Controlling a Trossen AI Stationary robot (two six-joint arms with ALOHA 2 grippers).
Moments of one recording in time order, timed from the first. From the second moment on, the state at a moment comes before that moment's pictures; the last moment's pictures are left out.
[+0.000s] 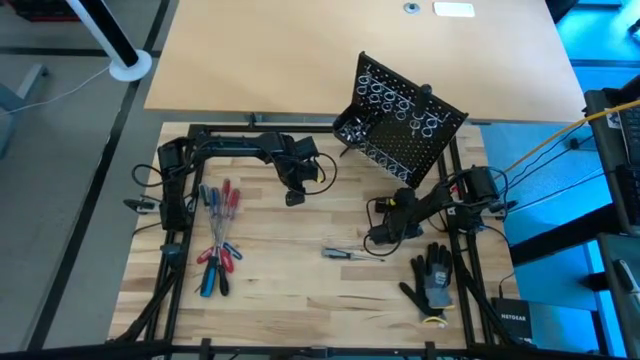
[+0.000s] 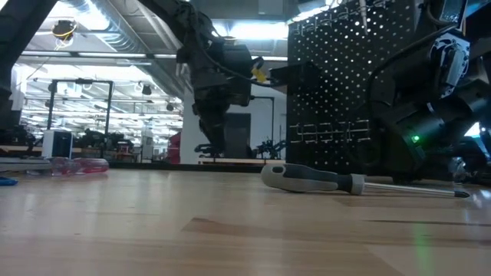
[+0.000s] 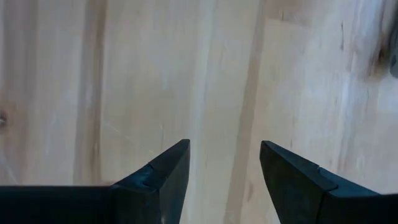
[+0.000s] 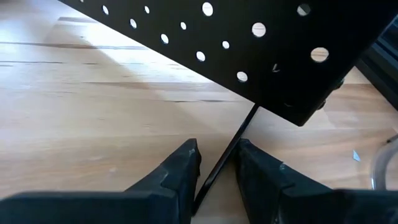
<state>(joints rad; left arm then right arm) 0.37 1.92 1.40 -0.81 0.28 0.20 0.17 1.89 0.65 -0.74 0.93 2.00</state>
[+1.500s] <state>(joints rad) 0.37 1.92 1.40 -0.90 0.28 0.21 0.02 1.87 0.80 -0.91 0.90 1.57</state>
